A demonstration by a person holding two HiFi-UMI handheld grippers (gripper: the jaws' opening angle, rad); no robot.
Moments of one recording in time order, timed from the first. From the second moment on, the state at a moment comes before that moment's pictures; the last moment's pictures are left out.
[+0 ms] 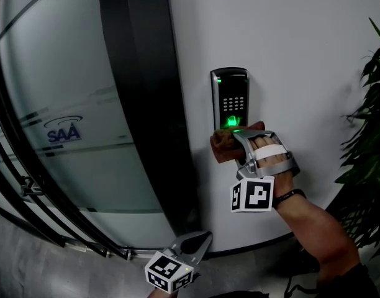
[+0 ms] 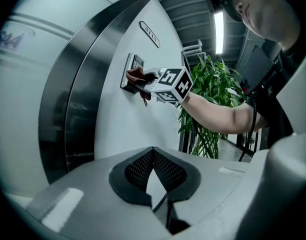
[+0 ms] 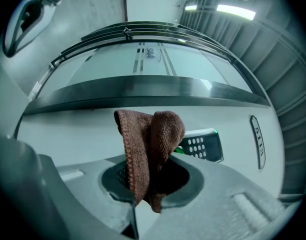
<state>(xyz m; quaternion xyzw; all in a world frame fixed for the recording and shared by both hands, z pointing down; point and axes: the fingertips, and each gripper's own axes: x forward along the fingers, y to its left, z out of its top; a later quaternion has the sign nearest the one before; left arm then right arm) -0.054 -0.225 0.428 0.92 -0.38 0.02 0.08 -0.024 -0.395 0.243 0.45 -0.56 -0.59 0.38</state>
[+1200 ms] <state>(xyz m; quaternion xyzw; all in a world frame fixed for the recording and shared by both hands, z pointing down) -0.060 -0.219 0.424 0.92 -0.38 0.02 0.06 -0.021 -0.365 0.164 0.47 -0.59 -0.58 0.31</state>
